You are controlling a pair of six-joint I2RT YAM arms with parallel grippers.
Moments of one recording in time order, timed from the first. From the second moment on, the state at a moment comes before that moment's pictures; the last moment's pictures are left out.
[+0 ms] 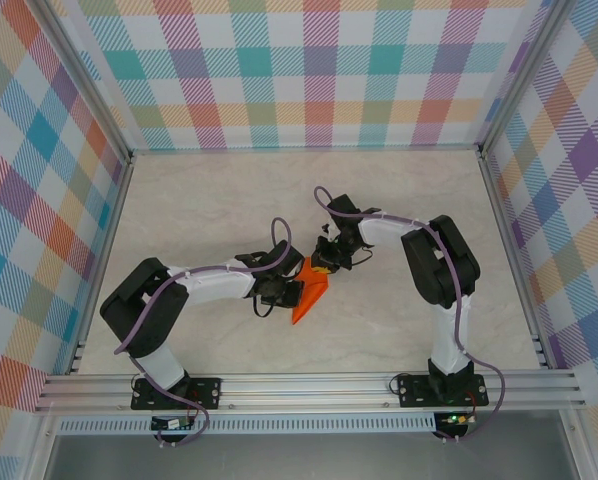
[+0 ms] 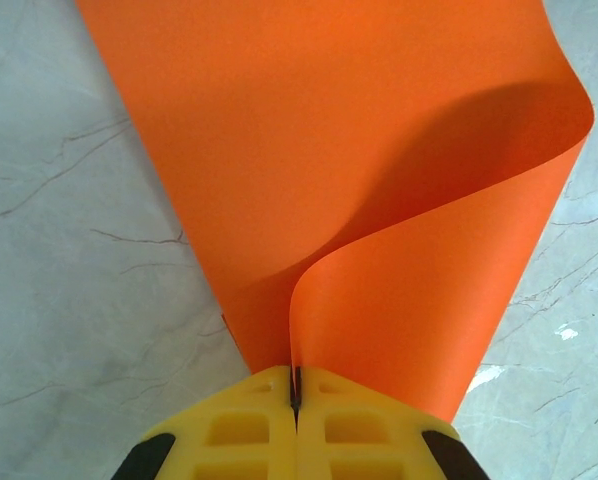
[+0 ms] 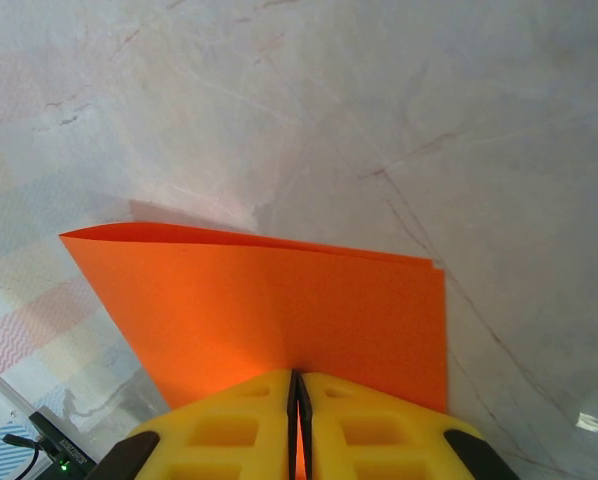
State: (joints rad) left arm -0.79 1.68 0.90 -0.40 0.13 -0.58; right arm 0.54 2.03 1.29 -0.55 -0.54 0.68
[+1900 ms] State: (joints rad) left arm -0.78 1.69 0.90 -0.40 0.16 -0.61; right arm 0.54 2.03 1.29 -0.55 -0.54 0.68
